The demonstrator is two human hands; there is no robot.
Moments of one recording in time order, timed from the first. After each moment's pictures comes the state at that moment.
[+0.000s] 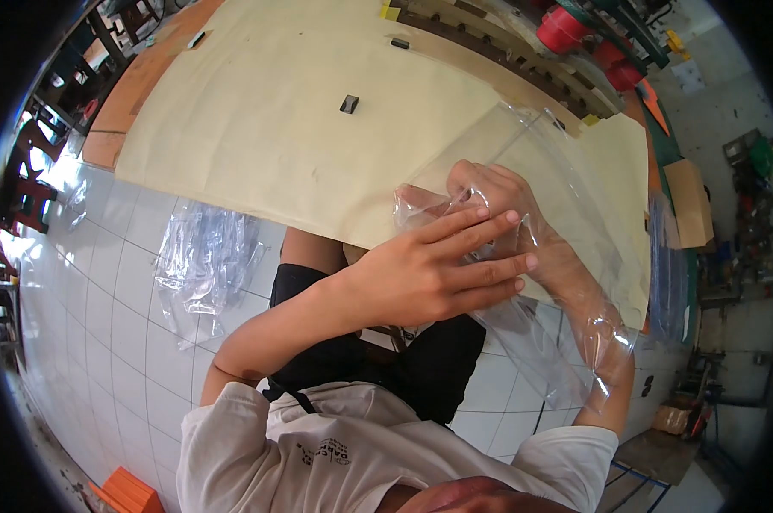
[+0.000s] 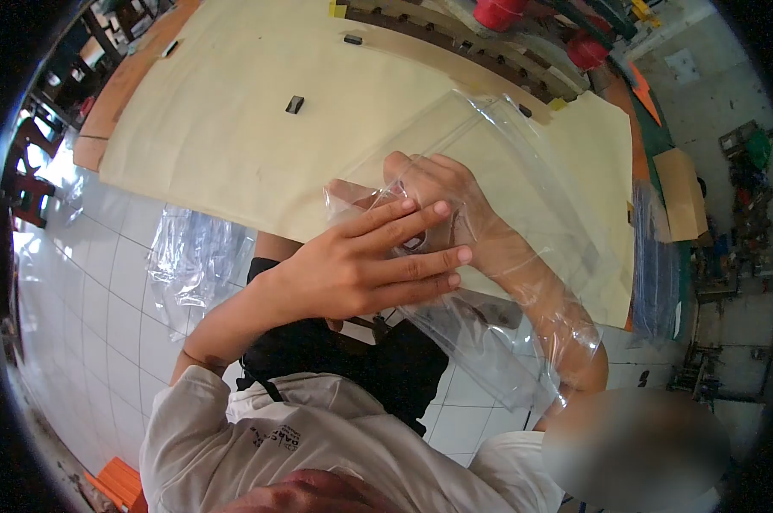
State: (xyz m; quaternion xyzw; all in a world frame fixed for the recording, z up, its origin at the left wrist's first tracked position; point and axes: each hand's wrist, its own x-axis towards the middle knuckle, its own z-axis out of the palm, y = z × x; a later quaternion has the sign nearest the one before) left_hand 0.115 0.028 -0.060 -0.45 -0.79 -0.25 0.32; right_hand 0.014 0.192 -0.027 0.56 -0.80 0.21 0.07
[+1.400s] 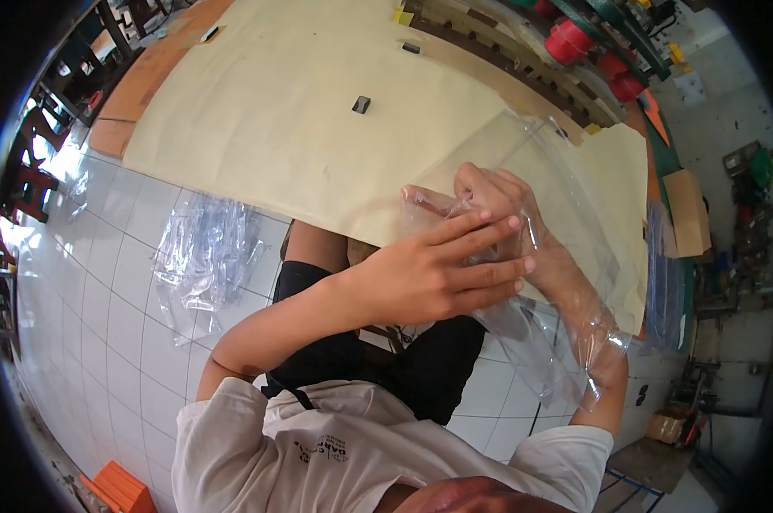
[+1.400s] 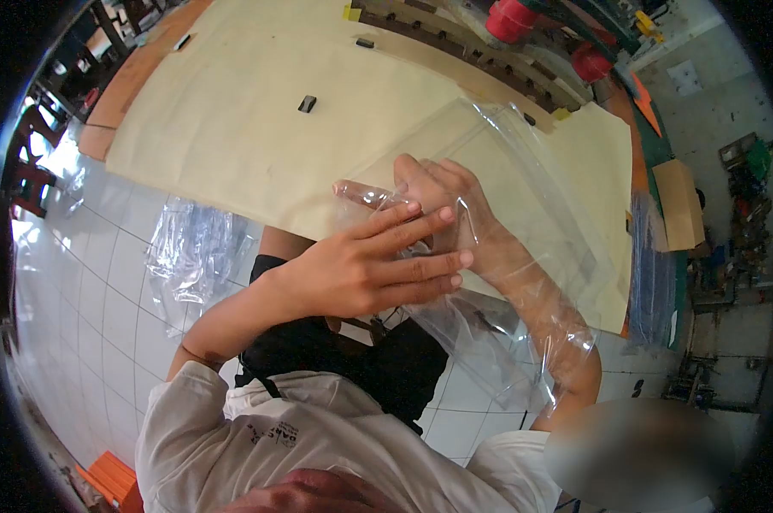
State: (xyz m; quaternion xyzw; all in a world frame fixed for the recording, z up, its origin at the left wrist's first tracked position) left_hand 0.117 0.024 -0.064 -0.46 -0.80 -0.22 0.32; right_hand 0.018 0.190 -0.023 0.52 -0.83 0.19 0.04
